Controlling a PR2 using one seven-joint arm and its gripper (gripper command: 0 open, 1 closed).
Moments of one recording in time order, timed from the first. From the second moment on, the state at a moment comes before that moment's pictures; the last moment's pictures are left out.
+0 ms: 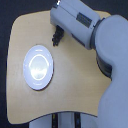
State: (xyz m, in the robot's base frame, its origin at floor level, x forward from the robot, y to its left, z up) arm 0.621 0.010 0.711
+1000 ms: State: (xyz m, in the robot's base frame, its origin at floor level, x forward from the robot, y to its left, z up) arm 0.612 0.018 0.773
